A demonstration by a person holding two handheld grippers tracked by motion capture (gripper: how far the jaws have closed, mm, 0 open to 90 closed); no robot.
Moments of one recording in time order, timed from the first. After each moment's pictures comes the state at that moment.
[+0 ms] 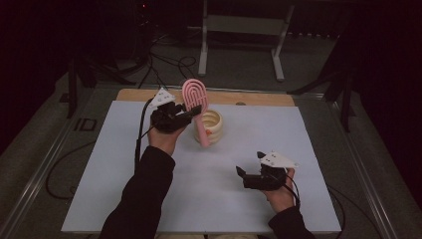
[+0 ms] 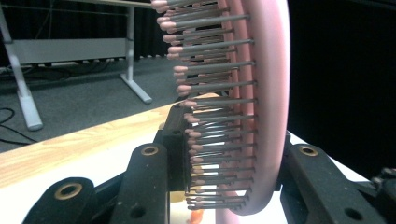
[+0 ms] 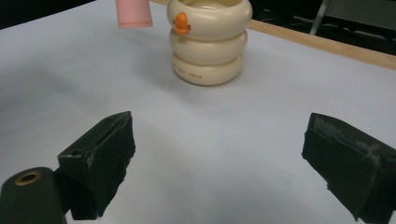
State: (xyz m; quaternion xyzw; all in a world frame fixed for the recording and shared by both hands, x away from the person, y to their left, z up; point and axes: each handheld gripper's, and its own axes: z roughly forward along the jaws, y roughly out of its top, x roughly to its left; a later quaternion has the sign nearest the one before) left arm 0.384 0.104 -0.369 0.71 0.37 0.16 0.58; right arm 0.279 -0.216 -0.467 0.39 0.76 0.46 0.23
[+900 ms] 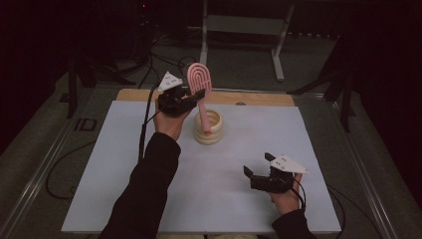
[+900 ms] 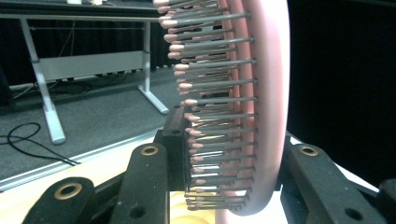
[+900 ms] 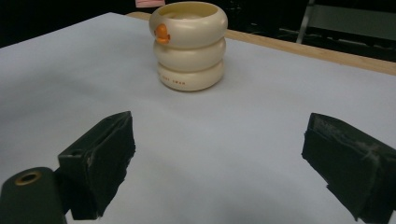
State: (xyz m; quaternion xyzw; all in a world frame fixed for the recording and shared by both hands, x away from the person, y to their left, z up) left arm 0.419 0.089 -0.351 0.70 0.37 0.20 0.57; right arm 0.271 -0.236 -0.473 0.41 0.73 0.48 0.25
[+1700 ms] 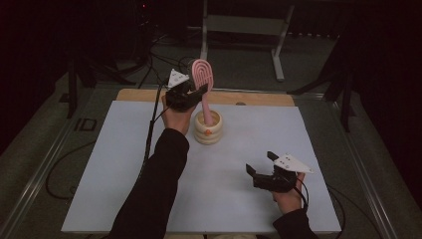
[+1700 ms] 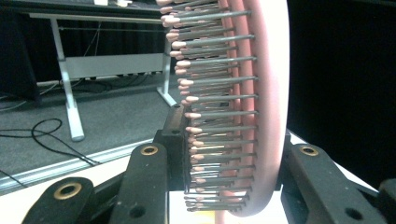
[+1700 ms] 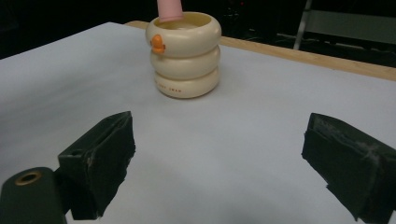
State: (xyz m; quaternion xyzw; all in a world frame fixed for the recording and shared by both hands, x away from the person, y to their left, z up) left arm 0.444 0.070 -0.367 0.68 0.41 0.23 0.56; right arm 0.272 -0.242 -0.469 0.41 0.72 0.49 0.25
